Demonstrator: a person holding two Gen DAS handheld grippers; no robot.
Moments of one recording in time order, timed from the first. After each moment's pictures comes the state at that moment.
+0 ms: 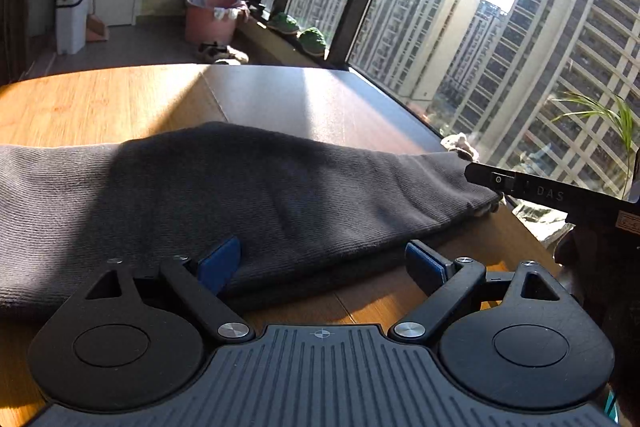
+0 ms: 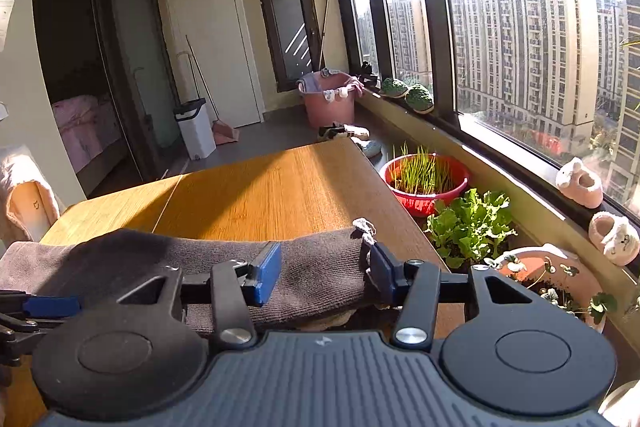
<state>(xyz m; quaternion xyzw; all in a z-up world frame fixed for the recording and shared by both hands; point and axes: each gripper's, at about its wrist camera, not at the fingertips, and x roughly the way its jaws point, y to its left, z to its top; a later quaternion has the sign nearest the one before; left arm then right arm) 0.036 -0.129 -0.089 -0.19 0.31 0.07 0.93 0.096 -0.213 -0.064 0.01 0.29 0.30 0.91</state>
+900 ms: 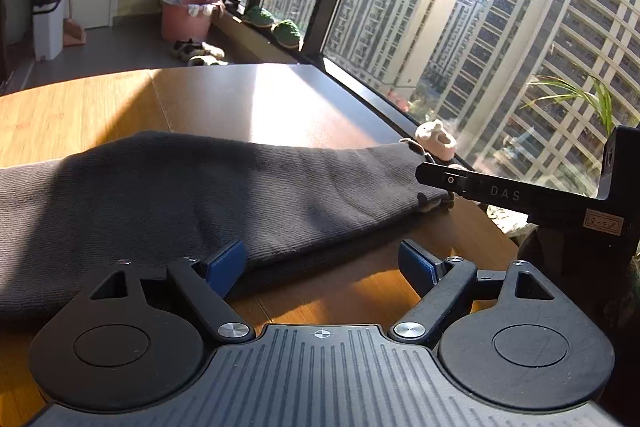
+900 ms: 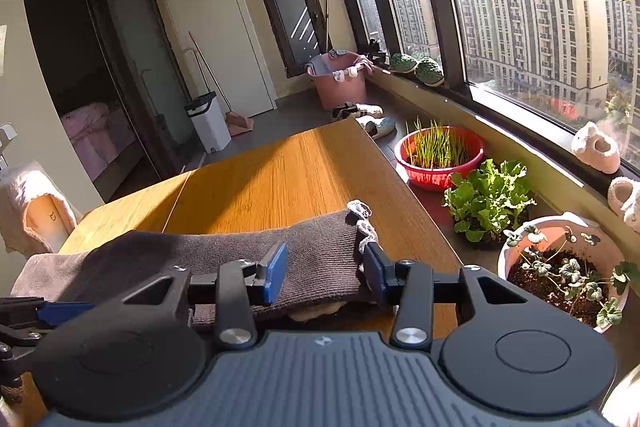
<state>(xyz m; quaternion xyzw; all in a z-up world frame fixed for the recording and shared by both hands) 0.060 -0.169 -0.078 -0.17 0.33 0.05 0.93 0.104 -0.225 -0.072 0.03 0.30 0.32 0.90</state>
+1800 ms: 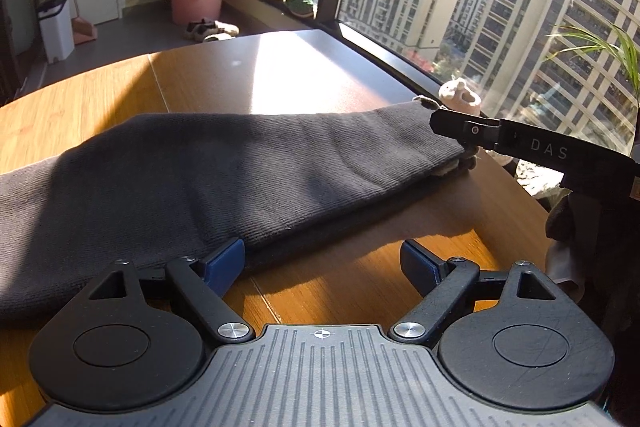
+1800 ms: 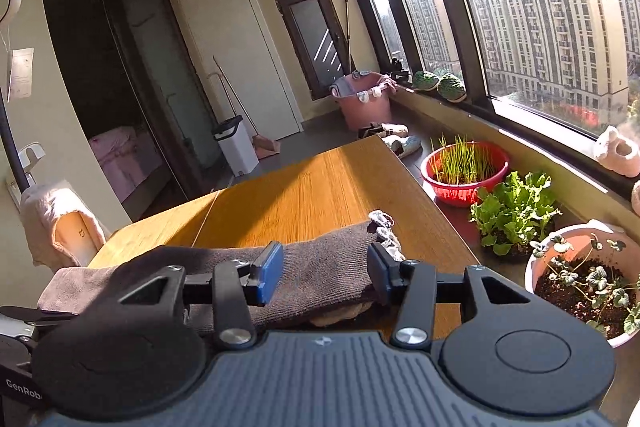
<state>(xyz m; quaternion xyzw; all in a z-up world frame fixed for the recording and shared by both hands) 0.079 -0.187 -0.083 -0.12 0.39 0.07 0.91 0.100 -0.239 -0.076 0.09 0.28 0.36 0.89</state>
